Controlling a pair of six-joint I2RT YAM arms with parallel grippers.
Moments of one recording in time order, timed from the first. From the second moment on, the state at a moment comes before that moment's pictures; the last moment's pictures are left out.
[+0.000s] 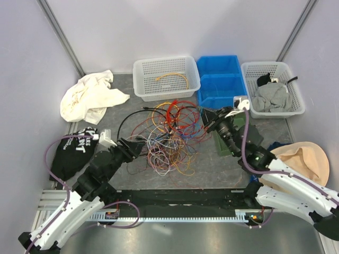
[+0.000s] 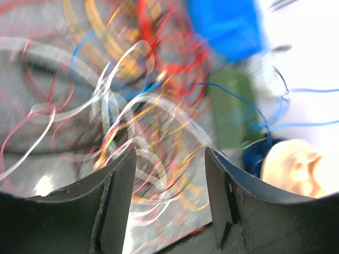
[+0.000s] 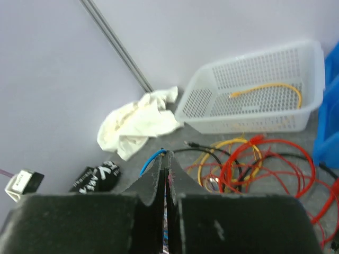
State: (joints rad) left arm -0.67 0.26 0.31 -0.32 -0.21 -0.96; right arm 0.86 0.85 0.68 0.32 0.37 0.46
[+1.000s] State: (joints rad) left arm -0.69 0.86 0.51 0.97 0.30 -0.61; right arm 0.86 0.97 1.22 -0.16 0.08 0.52
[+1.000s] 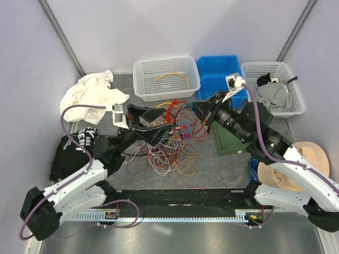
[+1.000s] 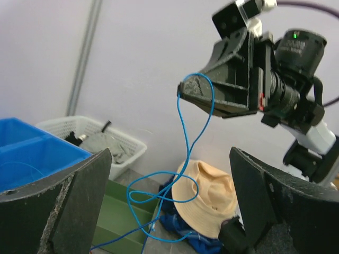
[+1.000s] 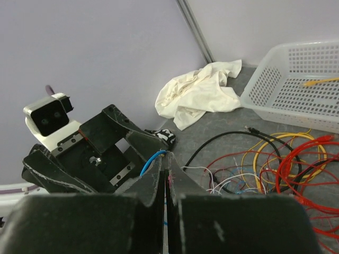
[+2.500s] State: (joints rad) left arm -0.85 0.92 0.27 0.76 0.02 -0.32; right arm 0.86 0.94 1.40 -0.29 0.20 0.43
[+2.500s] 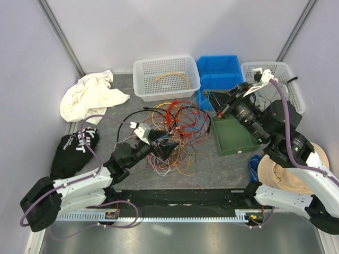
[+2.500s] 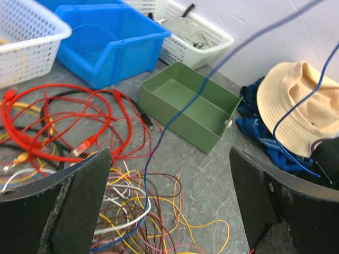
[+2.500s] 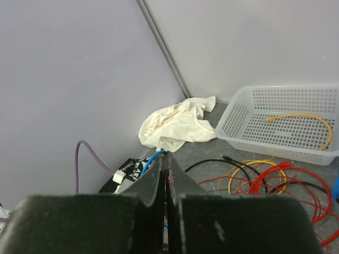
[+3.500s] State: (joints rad) left arm -0.88 1.41 0.47 0.96 0.03 -0.20; right arm 0.86 0.92 1.46 -0.38 0.21 0.39
